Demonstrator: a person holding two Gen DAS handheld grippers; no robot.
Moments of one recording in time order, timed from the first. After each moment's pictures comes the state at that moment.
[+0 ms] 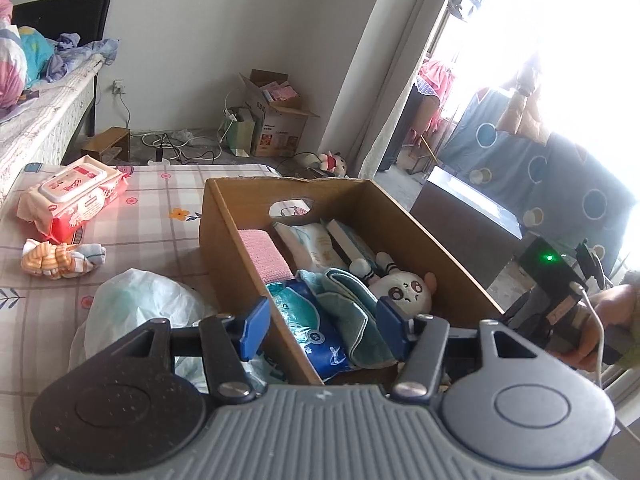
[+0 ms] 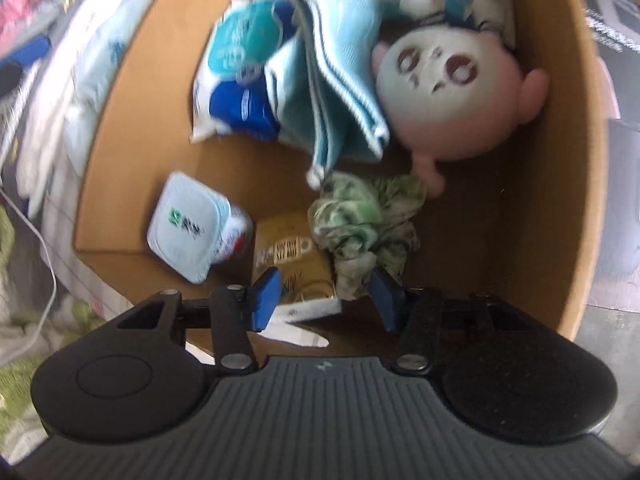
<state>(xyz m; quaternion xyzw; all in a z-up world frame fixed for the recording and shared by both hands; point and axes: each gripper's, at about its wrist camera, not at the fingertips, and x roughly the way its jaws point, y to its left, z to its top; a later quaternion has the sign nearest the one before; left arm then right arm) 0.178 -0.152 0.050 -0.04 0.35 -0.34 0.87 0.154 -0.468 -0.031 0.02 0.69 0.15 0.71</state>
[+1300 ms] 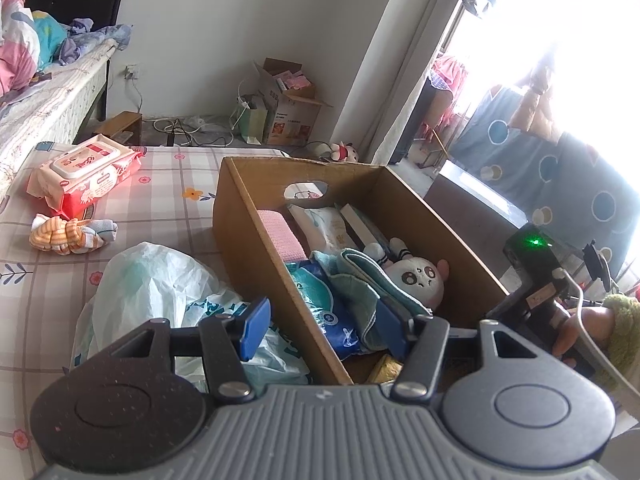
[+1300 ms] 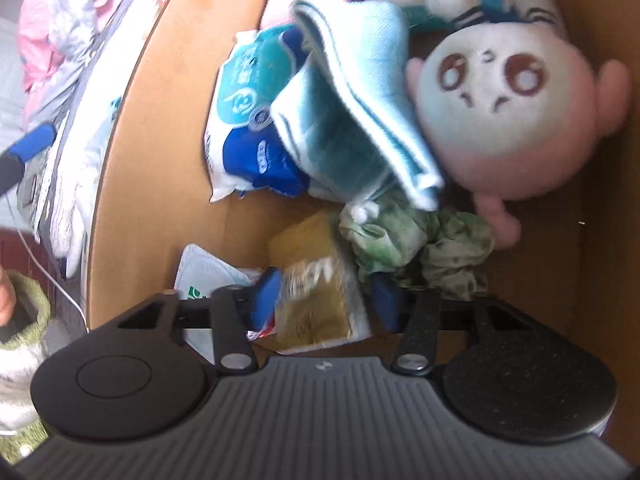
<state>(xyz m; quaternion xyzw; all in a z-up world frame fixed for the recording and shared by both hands) 0.174 -0.147 0.036 -0.04 0.37 -0.32 0.87 0.181 -0.470 -0.050 0.14 0.64 0.17 0.74</state>
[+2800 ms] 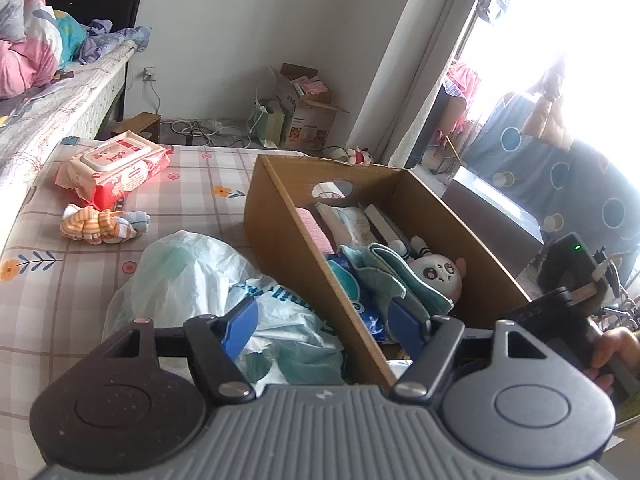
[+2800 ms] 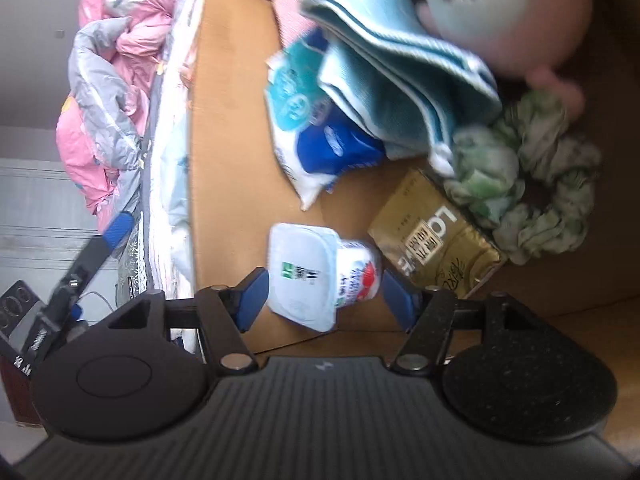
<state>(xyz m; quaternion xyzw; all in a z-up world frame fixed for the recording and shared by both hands) 0.162 -0.110 0.032 -0.05 0.36 -0.29 0.88 0.136 -0.456 -0.062 0.37 0.58 0.16 0.71</state>
